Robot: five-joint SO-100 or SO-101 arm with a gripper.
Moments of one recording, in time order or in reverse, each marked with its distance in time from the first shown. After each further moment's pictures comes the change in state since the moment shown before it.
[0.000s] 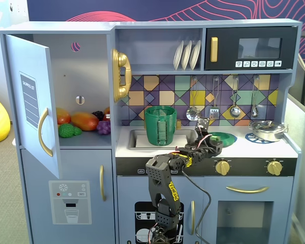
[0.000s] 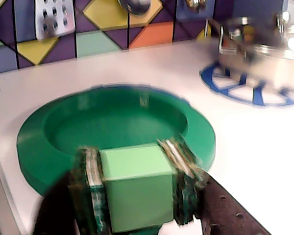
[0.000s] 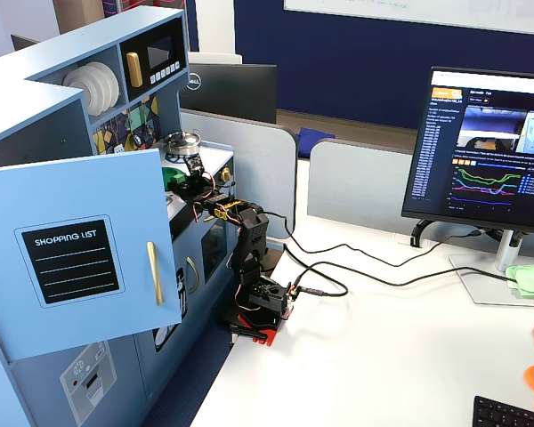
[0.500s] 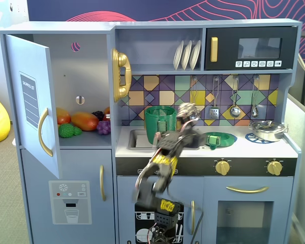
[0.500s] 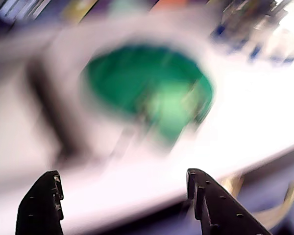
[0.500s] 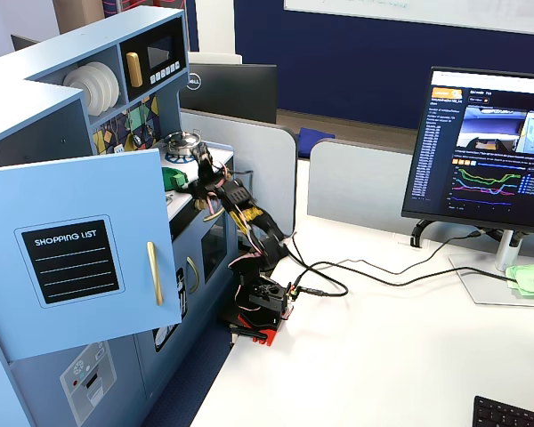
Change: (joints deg) arm -5.4 38.7 -4.4 60.7 -5.4
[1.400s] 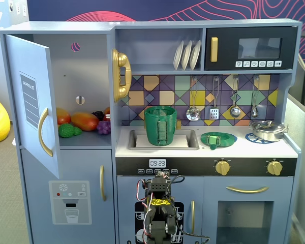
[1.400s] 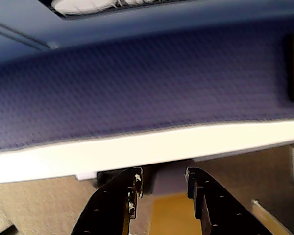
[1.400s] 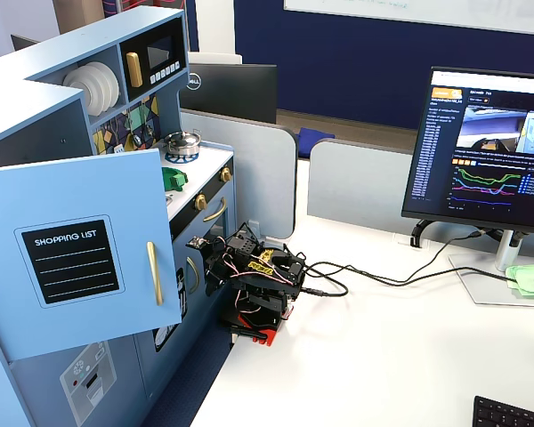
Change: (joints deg) arm -27.6 36.6 56.2 28.7 15.6
